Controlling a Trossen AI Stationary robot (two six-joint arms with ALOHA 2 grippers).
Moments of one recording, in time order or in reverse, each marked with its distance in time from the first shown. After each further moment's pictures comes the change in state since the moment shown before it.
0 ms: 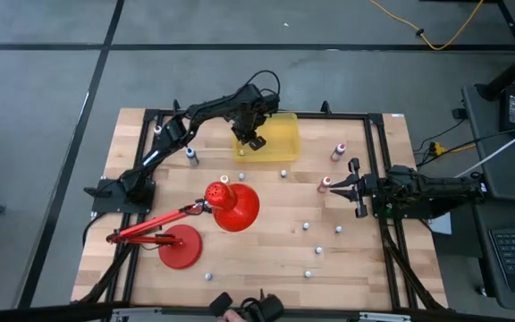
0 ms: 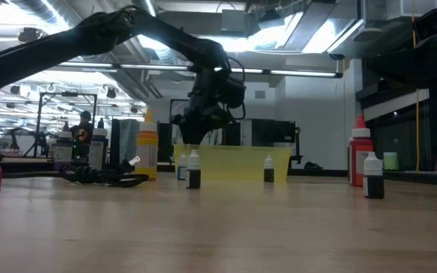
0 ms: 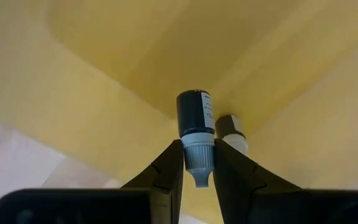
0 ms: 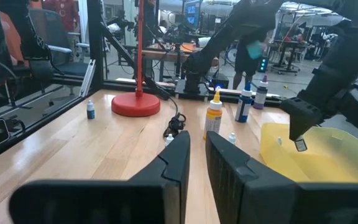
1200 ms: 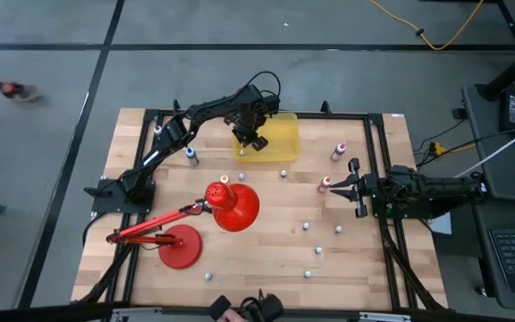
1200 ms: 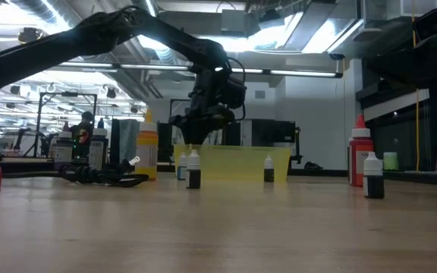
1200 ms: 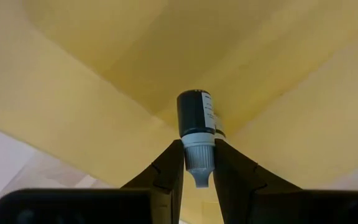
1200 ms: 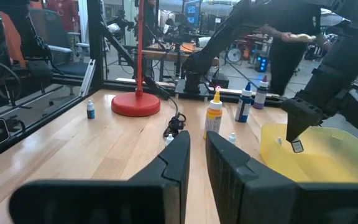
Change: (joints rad) left arm 0.002 0.002 -0.001 0.000 0.057 -0.072; right arm 0.000 0.000 0.000 0.000 0.000 0.000
